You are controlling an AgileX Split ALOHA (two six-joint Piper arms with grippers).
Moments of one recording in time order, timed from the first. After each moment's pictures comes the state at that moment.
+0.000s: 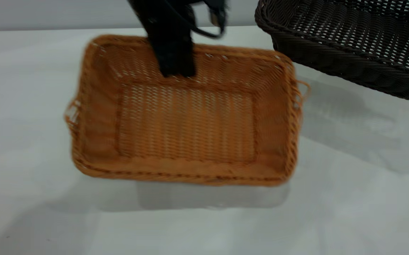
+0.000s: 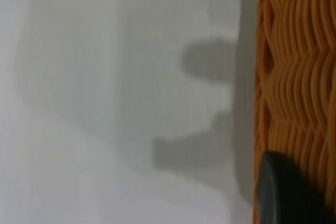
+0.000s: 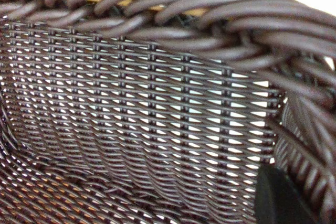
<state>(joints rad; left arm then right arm) -0.55 2.28 -1.58 -0.23 0.49 1.21 -0.43 1.89 -1.06 0.95 0.71 -0.74</state>
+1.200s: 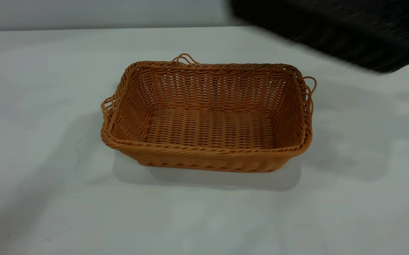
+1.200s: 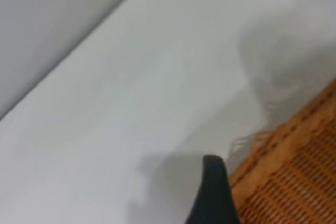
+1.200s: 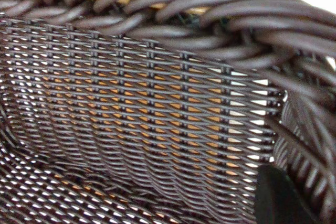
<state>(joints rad) -0.34 1.93 -1.58 -0.32 0.54 0.62 -0.24 1.85 -1.14 0.93 0.96 -0.63</state>
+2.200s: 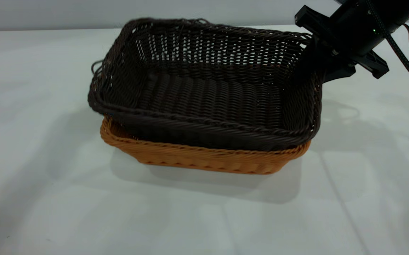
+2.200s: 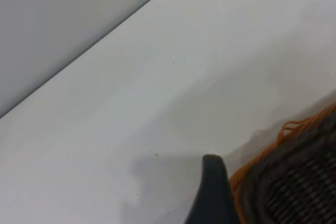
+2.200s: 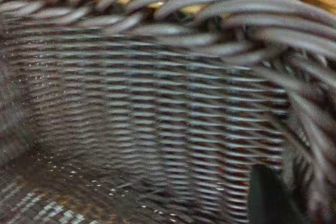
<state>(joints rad) -0.30 1.91 -1.58 -0.32 0.55 0.59 0.15 2.10 -1.14 0.98 0.68 -0.51</state>
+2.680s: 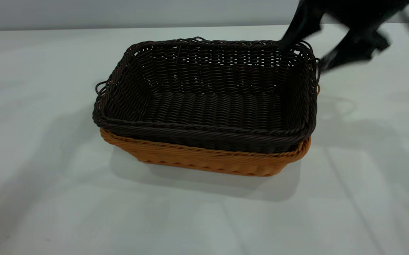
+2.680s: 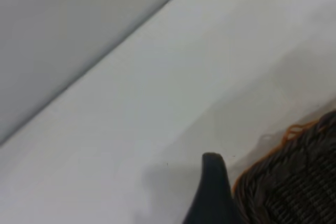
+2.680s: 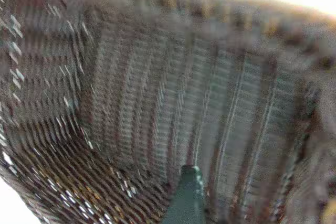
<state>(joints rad) -0.30 1.86 -1.58 -0.31 0.55 0.62 0.11 1.99 -1.14 1.01 0.69 -0.69</state>
